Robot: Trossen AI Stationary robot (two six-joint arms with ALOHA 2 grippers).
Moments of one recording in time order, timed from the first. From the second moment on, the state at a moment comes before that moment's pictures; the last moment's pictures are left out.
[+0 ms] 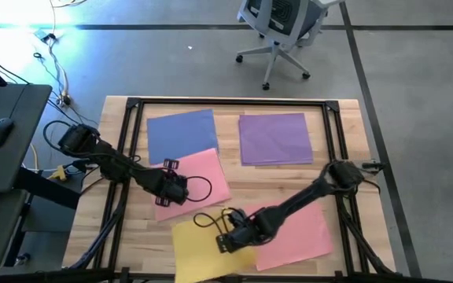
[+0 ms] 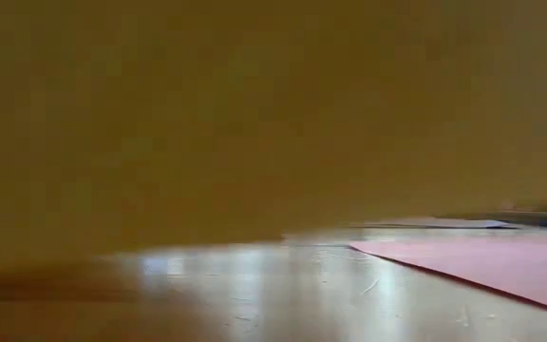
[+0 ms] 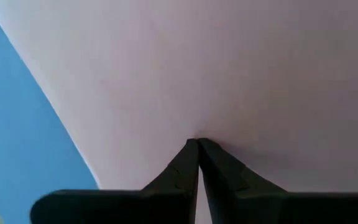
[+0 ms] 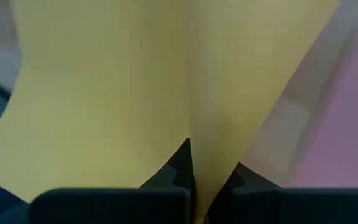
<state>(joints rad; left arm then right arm) -0.37 1.56 0.70 -0.75 -0.39 -0.14 0.50 2.21 1.69 -0.58 0.01 1.71</state>
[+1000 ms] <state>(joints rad) -0.38 1.55 0.70 -0.75 -0.37 -0.12 0.44 2.32 1.69 -0.31 -0.02 1.89</state>
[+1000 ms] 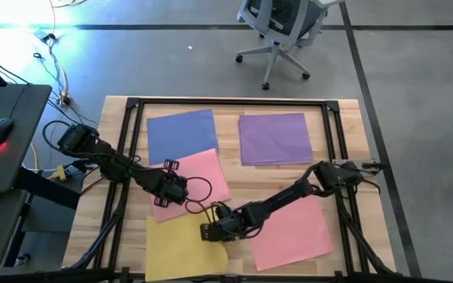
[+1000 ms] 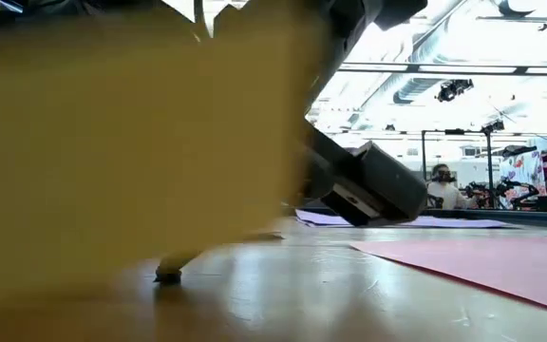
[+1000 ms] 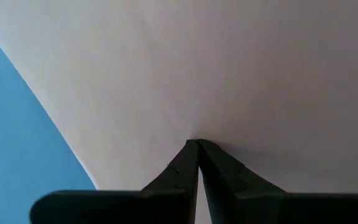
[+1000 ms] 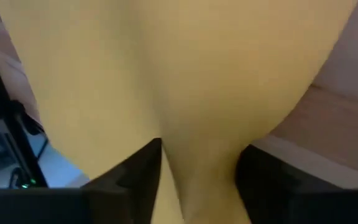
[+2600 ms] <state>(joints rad) -0.62 1.15 0.43 -0.17 0.20 -0.52 0.35 2.29 1.69 -0.37 0.07 1.95</state>
